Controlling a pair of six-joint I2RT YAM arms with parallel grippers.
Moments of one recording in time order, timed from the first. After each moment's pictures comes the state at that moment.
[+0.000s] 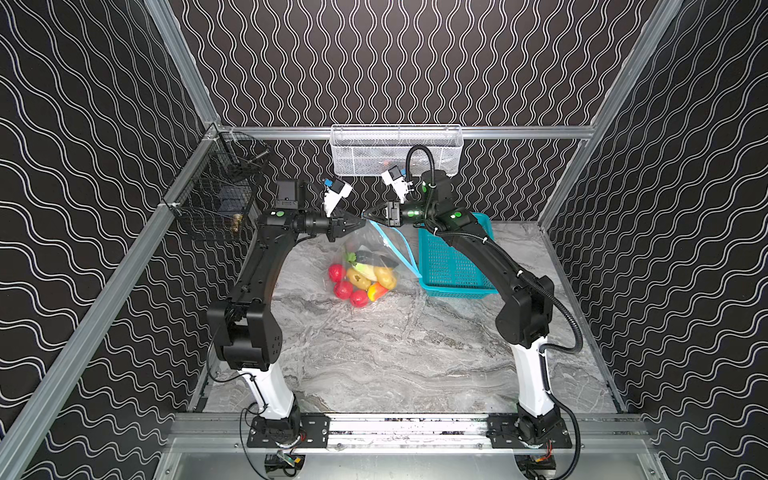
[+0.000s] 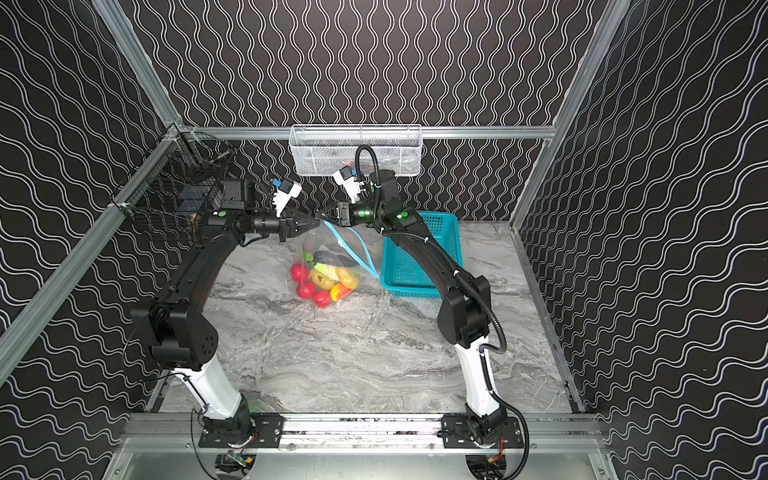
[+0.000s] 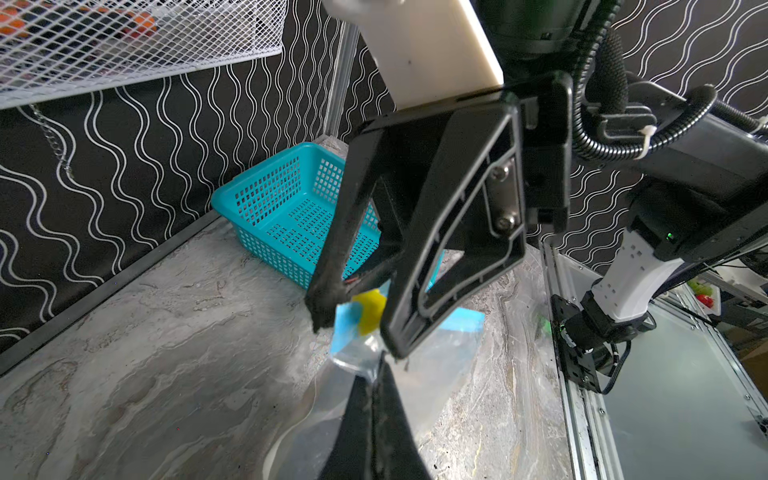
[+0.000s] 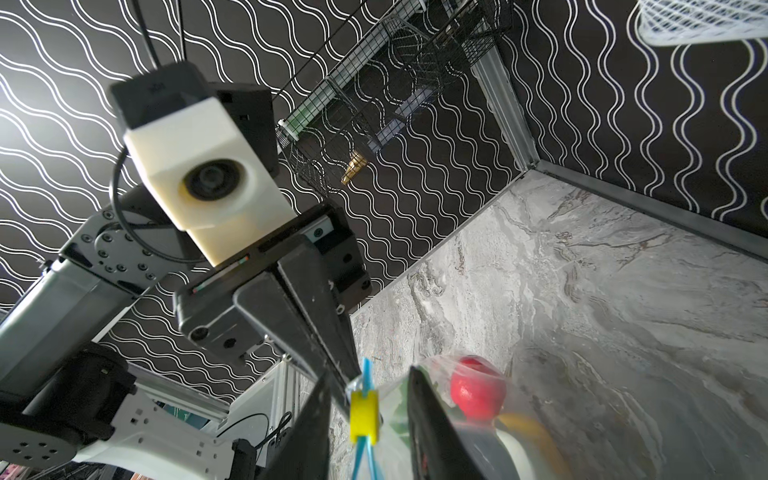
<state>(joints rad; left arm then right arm) -0.07 1.80 1.80 -0.70 1.12 0.34 0.54 2.18 2.21 -0.27 -0.91 0.45</state>
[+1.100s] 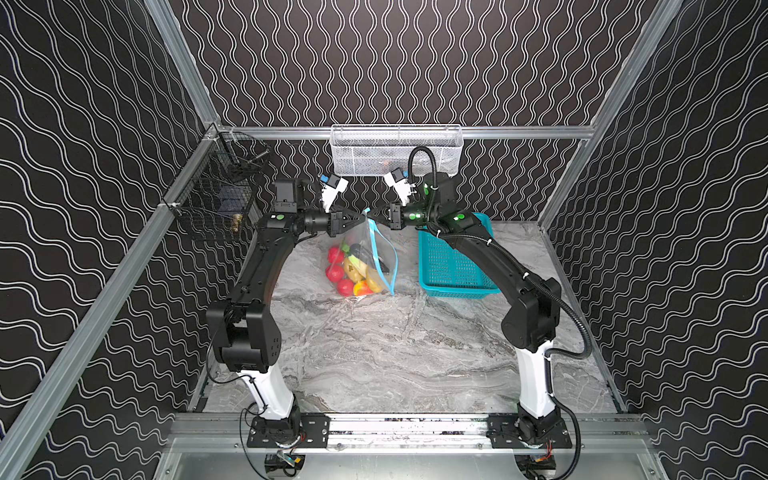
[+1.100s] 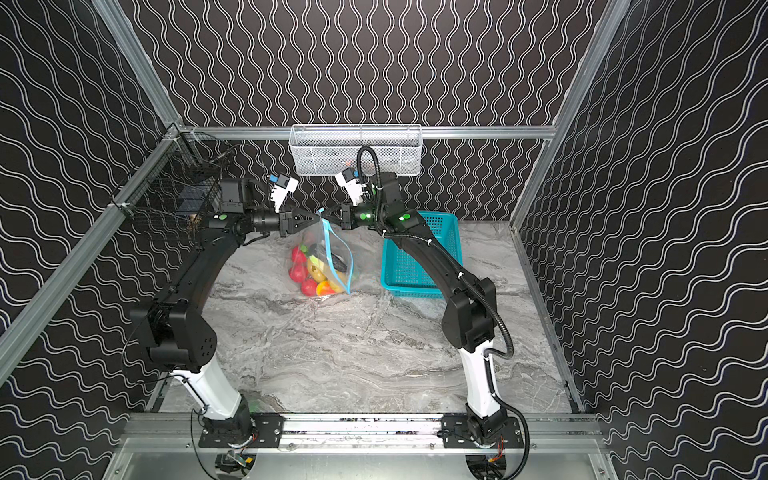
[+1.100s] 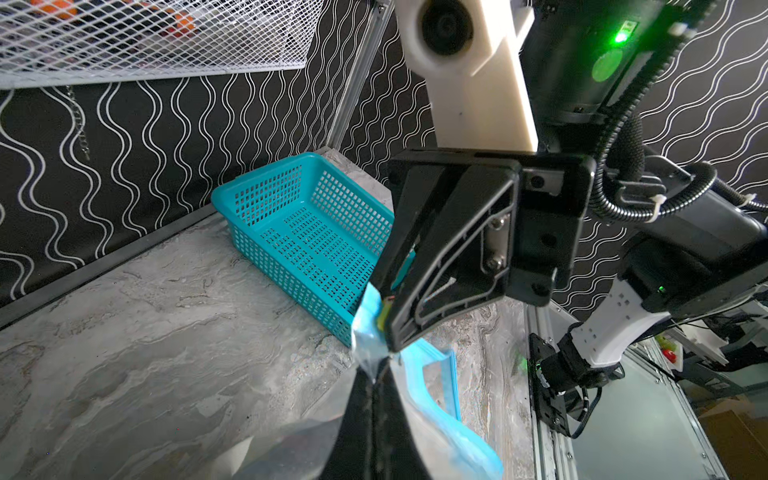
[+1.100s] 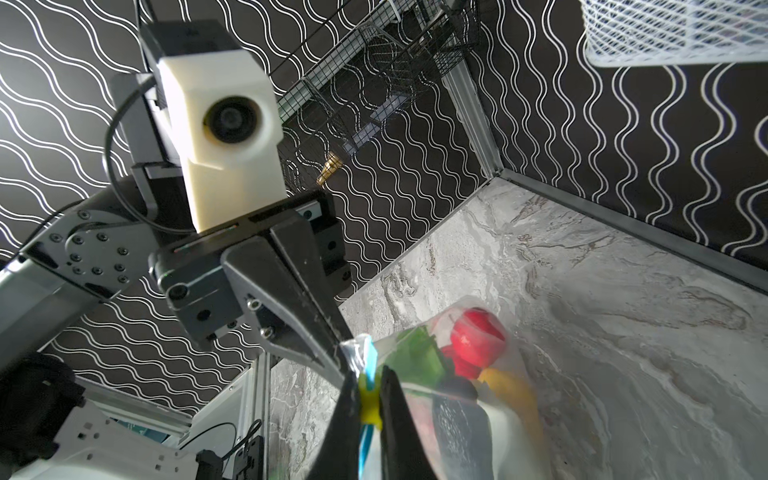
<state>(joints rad) -0.06 1.78 1.74 -0.53 1.12 0.09 0.55 2.11 2.12 -0.28 -0.81 0.37</state>
